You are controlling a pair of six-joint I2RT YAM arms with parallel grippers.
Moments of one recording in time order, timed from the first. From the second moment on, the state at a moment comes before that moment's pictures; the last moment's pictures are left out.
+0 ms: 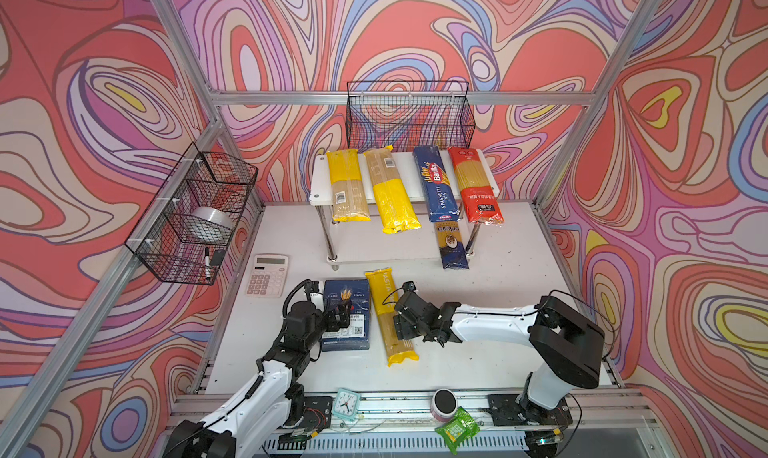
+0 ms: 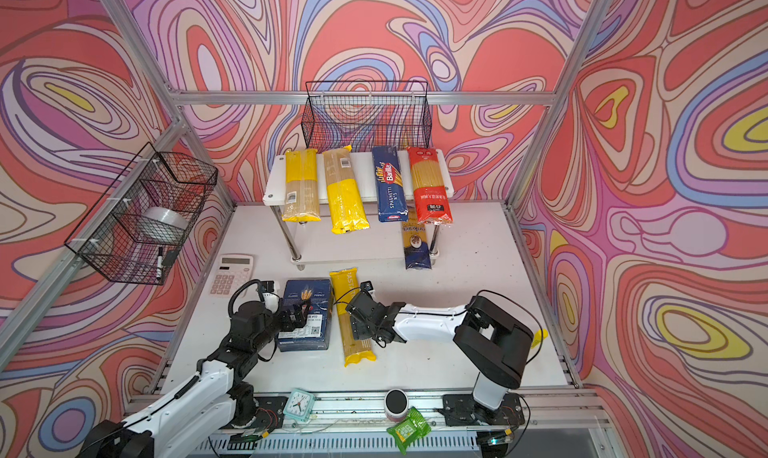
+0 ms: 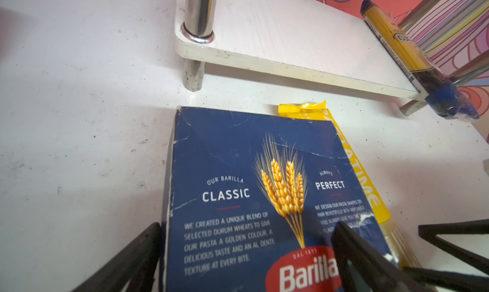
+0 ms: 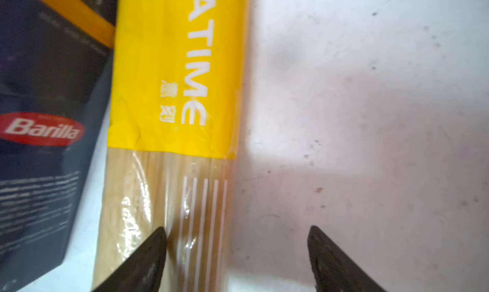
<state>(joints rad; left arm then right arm) -0.27 0.85 0.14 0.21 0.07 -0.39 0.97 1.67 0.88 -0.29 0.22 0.66</state>
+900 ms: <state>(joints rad) -0.27 0.88 0.14 0.22 0.09 -0.38 0.90 1.53 0.83 -0.34 0.13 0.38</state>
